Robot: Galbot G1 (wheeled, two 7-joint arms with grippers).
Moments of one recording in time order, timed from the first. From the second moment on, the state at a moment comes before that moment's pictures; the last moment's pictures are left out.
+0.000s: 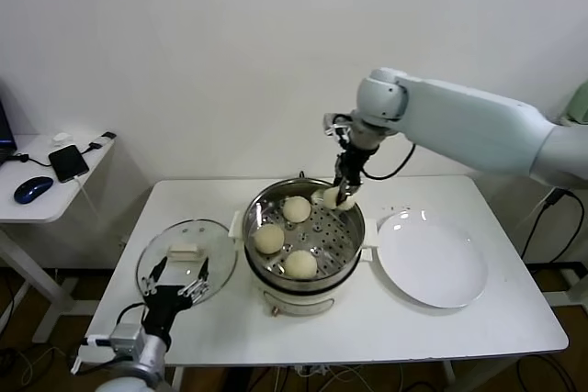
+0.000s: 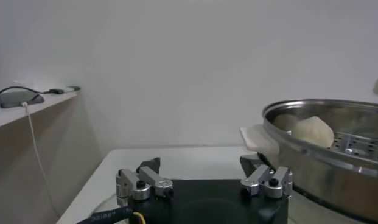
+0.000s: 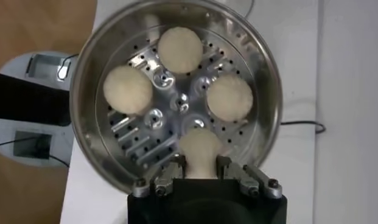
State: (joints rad) left arm 1.57 -1.57 -0.68 -2.13 -0.04 0.28 0.16; right arm 0.64 1.11 -1.31 1.20 0.48 -0.56 -1.21
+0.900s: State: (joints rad) left arm 1.57 -1.57 -0.68 -2.12 -0.06 0.27 0.16; right arm 0.50 1.16 -1.32 1.19 0.39 -0.66 -1.13
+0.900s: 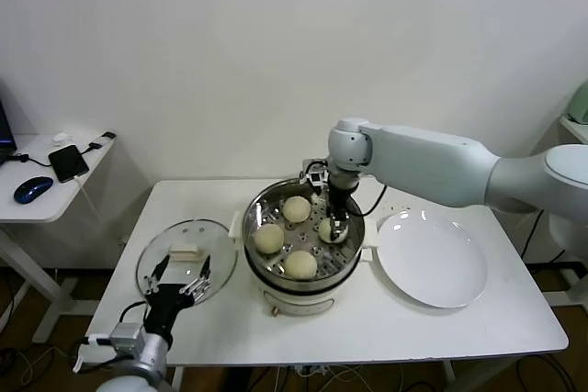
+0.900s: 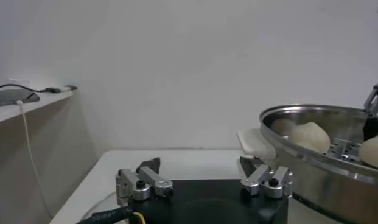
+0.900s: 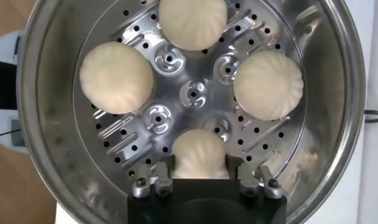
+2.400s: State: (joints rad) left arm 1.50 -1.58 -0.67 -2.09 -0.08 0.22 0.09; right arm -0.57 0.91 0.10 1.65 0.57 -0.24 -0.42
